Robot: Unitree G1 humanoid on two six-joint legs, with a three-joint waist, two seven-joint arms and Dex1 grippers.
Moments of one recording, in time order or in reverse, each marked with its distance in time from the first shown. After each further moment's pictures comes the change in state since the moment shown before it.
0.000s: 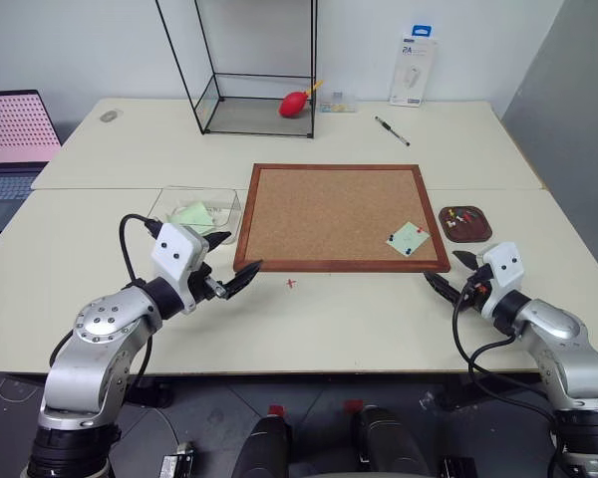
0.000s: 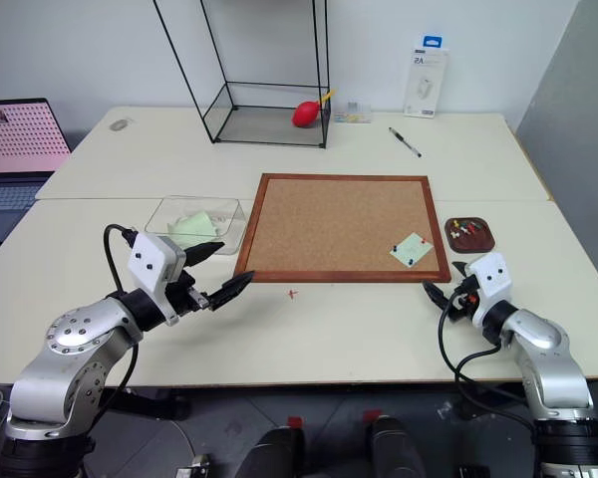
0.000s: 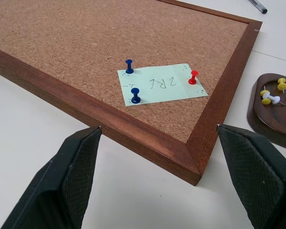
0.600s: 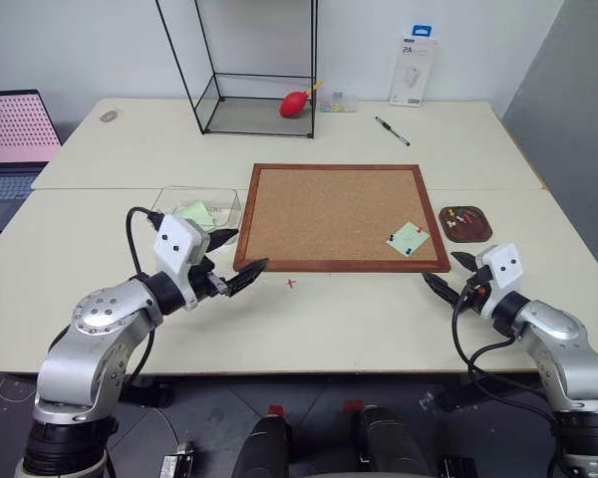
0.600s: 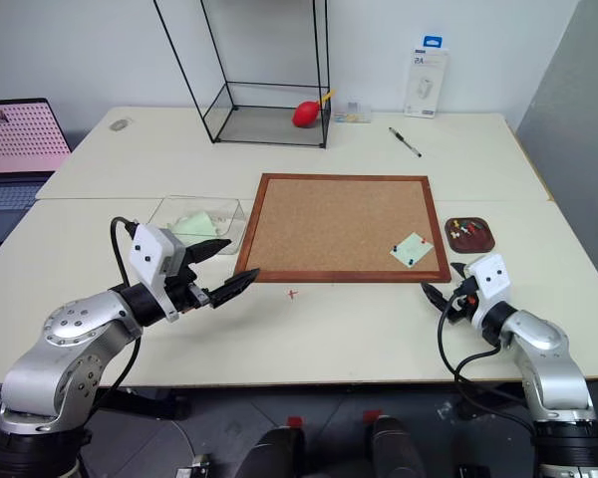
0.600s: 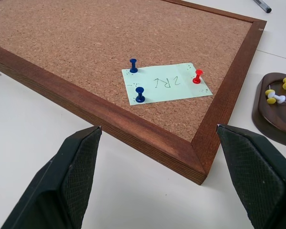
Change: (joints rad) left arm -0.041 0.023 0.006 -0.020 -0.066 0.079 -0.015; right arm 0.005 0.004 0.001 -0.006 0.000 0.002 0.002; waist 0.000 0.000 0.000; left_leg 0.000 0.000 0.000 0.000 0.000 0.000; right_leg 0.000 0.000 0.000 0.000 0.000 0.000
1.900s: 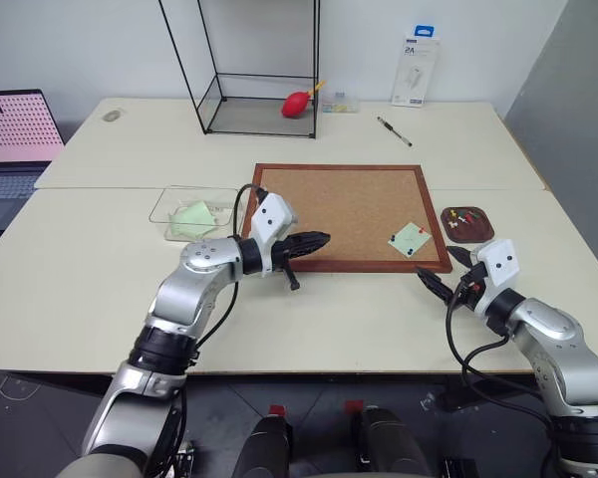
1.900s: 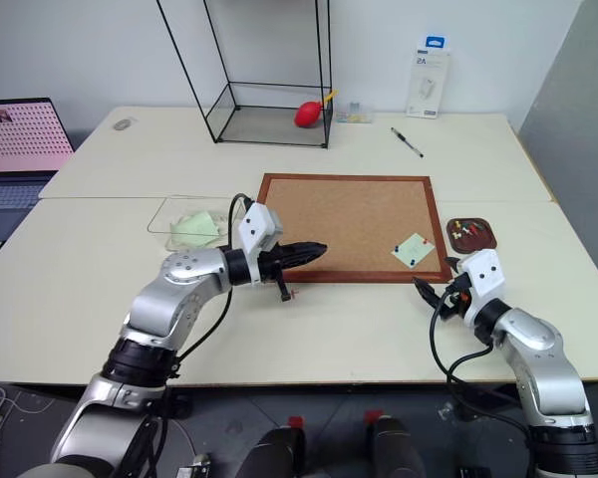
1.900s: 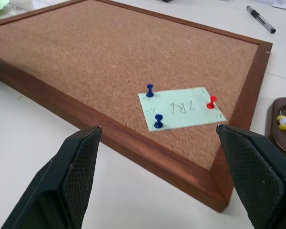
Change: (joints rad) left arm -0.461 -0.222 -0.361 0.567 0.178 -0.232 -0.221; right arm 0.010 0.028 0.010 -0.139 0.008 0.075 -0.060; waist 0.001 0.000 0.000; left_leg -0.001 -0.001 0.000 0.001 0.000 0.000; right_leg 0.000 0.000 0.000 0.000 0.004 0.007
